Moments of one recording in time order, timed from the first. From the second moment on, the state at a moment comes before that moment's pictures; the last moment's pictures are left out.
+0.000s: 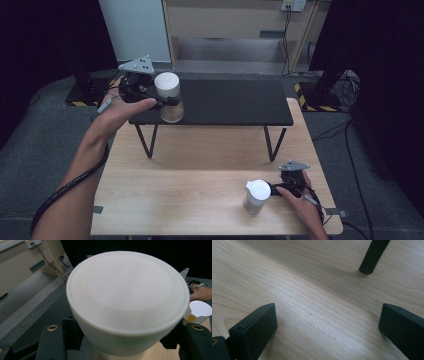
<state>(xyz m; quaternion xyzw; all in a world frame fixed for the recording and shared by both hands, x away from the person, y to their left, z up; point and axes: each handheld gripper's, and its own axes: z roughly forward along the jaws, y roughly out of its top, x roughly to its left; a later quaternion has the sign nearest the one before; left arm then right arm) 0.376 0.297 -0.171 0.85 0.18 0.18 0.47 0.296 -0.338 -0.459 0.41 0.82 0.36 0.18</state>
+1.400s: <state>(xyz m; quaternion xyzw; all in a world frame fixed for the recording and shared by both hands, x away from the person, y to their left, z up) 0.418 0.292 -0.196 0.85 0.20 0.17 0.45 0.294 -0.338 -0.459 0.41 0.82 0.36 0.18</state>
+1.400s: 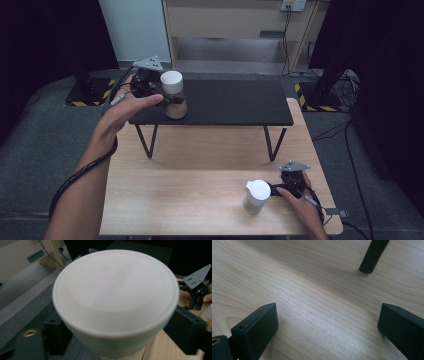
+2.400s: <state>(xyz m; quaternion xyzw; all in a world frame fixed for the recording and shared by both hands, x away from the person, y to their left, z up) 0.295 0.298 -0.236 0.82 0.26 0.28 0.42 0.294 -0.338 -0.459 0.42 0.82 0.36 0.18</state>
